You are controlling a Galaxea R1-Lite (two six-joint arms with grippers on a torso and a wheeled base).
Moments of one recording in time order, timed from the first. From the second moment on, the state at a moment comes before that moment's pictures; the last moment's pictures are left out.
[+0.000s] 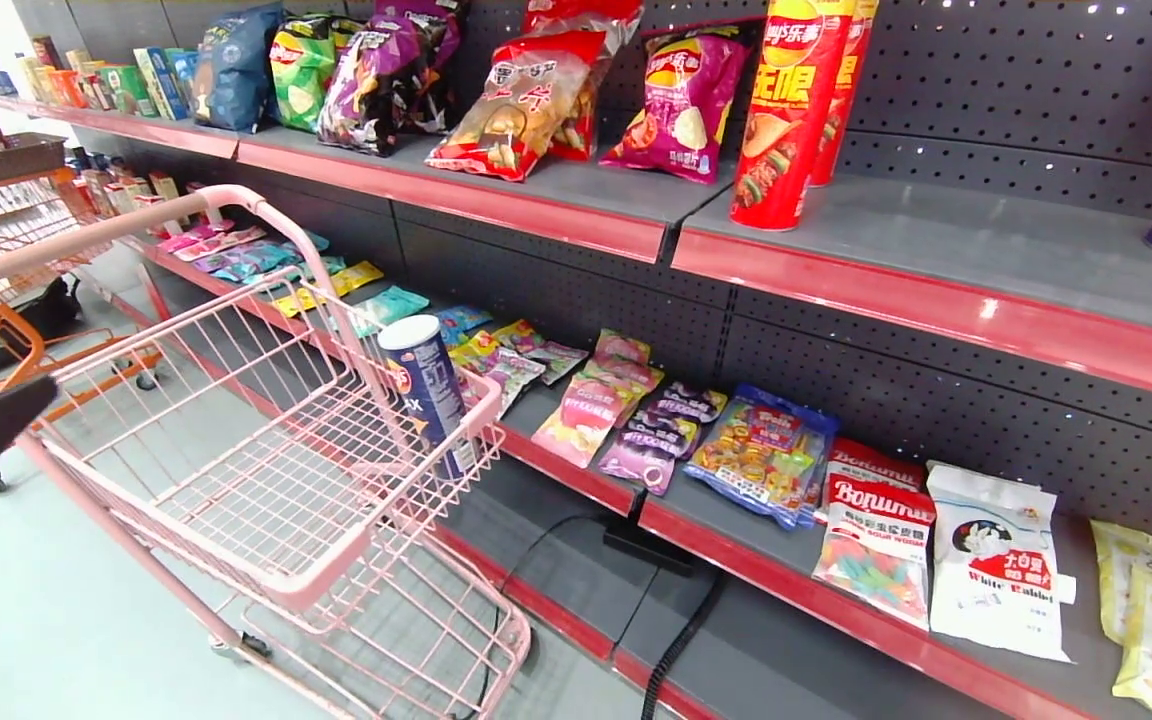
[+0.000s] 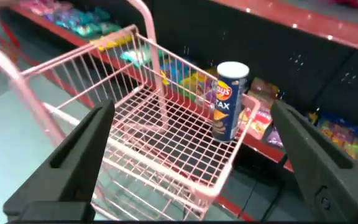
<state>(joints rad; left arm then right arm) 0.01 0.90 -0.54 -0.28 -0.02 -0.13 0.00 0.00 0.00 0.00 -0.02 0.00</state>
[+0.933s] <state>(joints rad) -0.01 1.82 -0.89 -0.50 -0.42 0.09 0.00 0.00 0.00 0.00 -0.02 0.00</state>
